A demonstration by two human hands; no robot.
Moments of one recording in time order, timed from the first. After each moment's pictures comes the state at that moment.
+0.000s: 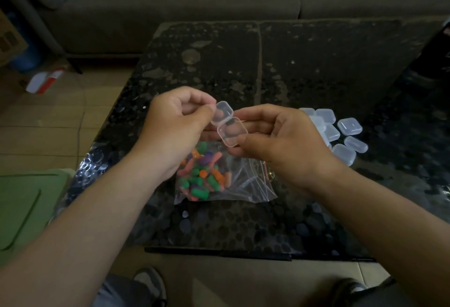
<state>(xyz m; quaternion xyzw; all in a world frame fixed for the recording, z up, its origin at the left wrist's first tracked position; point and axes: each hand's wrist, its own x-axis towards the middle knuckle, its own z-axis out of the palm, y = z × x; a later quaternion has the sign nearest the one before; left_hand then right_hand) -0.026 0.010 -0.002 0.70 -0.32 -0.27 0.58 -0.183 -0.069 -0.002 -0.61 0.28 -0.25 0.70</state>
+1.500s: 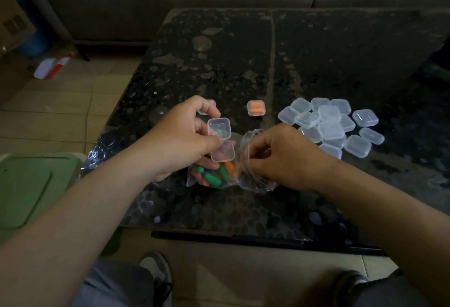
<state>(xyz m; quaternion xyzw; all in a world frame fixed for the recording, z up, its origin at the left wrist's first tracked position) -0.014 0.040 -0.011 0.73 -0.36 -0.40 0.42 -0.179 -0.074 -0.037 -0.88 0.27 -0.05 0.38</state>
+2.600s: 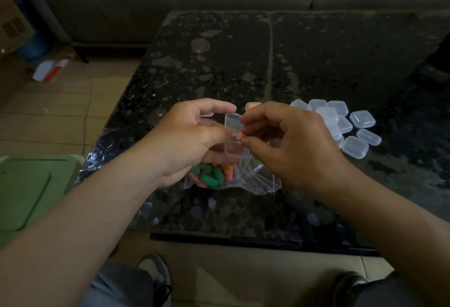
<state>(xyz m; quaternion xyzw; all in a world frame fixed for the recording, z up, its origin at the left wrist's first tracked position) -0.032 0.039 0.009 0.63 -0.29 -0.49 0.52 -0.188 -0.060 -0.018 -0.86 0.22 -0.28 0.35</state>
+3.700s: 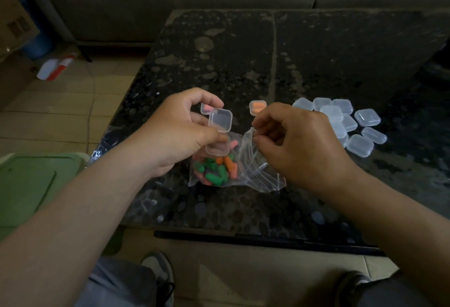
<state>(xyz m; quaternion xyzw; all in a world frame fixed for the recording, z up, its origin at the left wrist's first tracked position) -0.011 0.042 0.002 0.72 -0.32 -0.40 0.46 -0.187 -0.060 -0.020 -0.89 0.28 -0.25 0.27</state>
